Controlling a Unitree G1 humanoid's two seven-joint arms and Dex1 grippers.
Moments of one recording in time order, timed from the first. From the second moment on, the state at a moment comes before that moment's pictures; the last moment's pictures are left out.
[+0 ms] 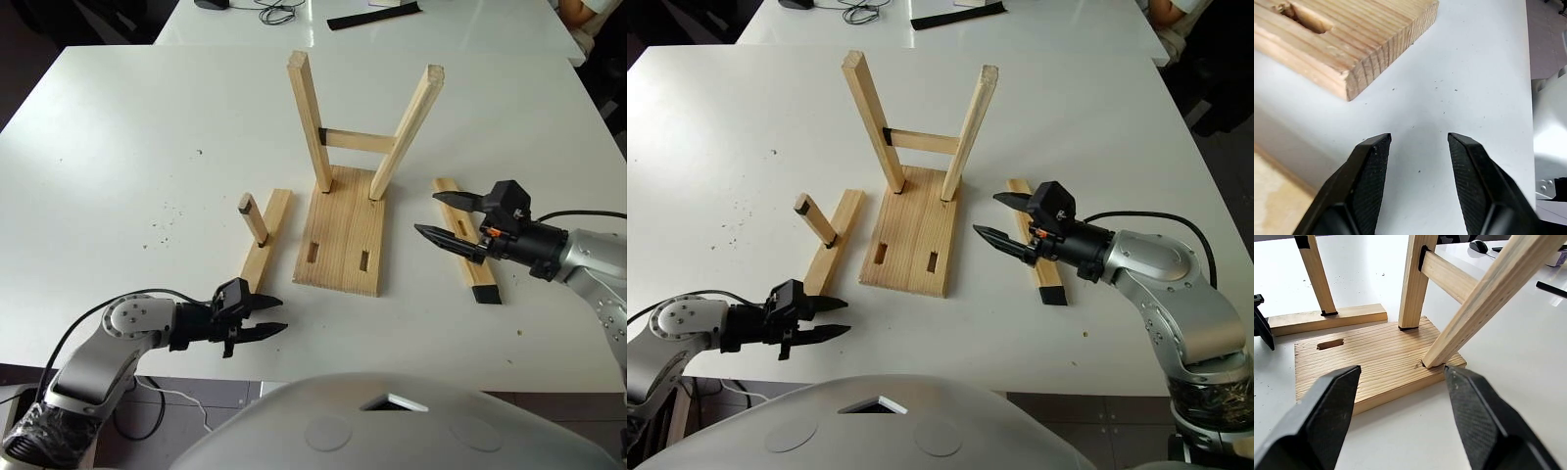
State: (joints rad) left arm 0.41 0.89 -0.07 -0.36 -0.39 0.25 -1.10; right arm 0.14 -0.78 -0.12 -0.64 0.55 0.62 0.76
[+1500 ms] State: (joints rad) left arm 0.24 0.82 0.20 -0.44 -0.53 0.71 -0.81; right arm 0.27 -0.77 -0.21 -0.69 0.53 0.60 0.71
